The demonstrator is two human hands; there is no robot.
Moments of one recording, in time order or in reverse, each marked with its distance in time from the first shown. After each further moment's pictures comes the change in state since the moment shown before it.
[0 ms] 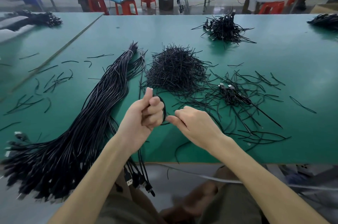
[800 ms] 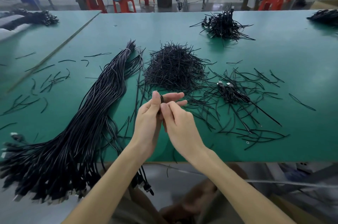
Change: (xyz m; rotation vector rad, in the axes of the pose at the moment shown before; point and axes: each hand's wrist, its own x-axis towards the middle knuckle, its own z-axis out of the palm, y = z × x) left_hand 0.006 -0.037 0.020 0.177 0.135 0.208; right_hand 0.003 -0.046 0.025 0.713 0.284 0.284
